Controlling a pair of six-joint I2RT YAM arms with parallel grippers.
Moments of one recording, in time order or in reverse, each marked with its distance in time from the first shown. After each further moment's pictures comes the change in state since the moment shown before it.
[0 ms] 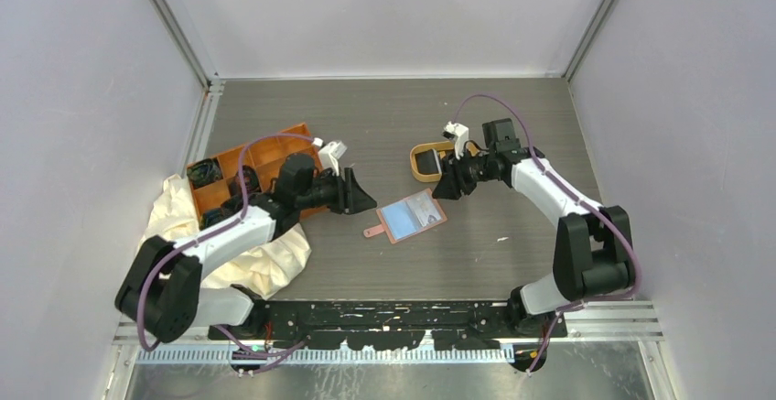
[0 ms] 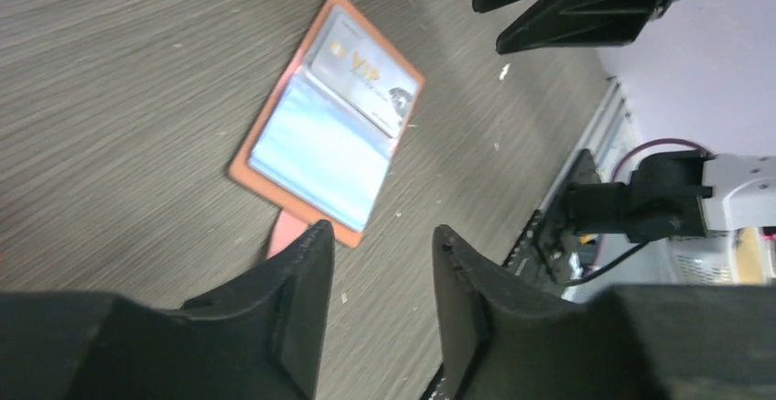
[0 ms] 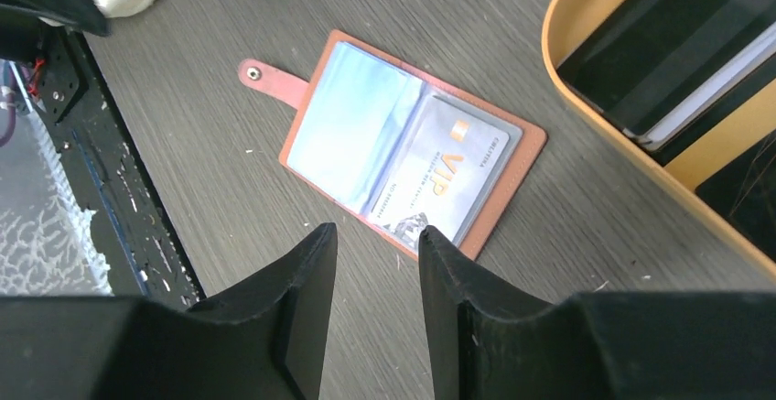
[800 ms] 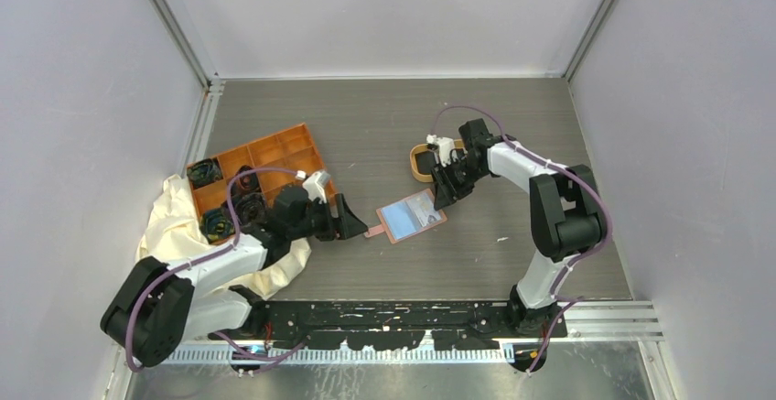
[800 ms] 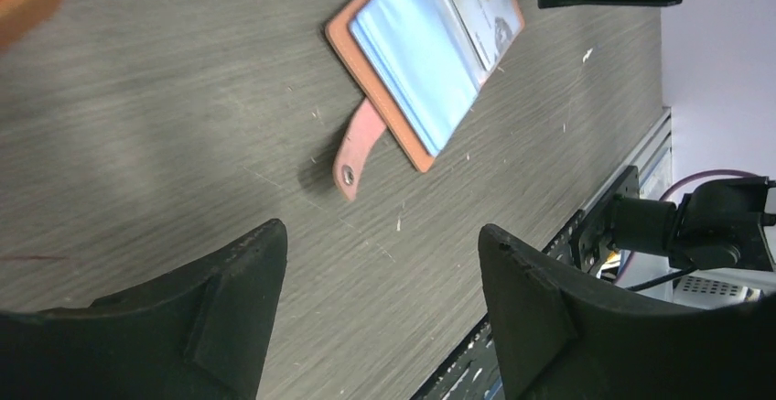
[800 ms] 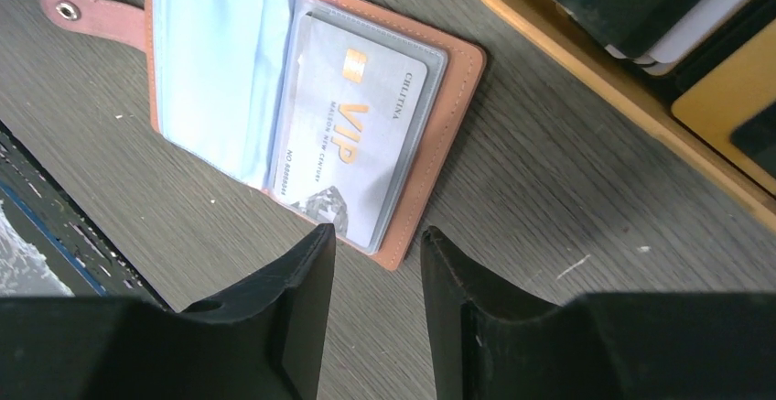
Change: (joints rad) left arm 0.005 -0.177 -0.293 0.020 -0.168 -0.138; right arm 0.058 0.286 0.143 -0.174 0.251 -0.009
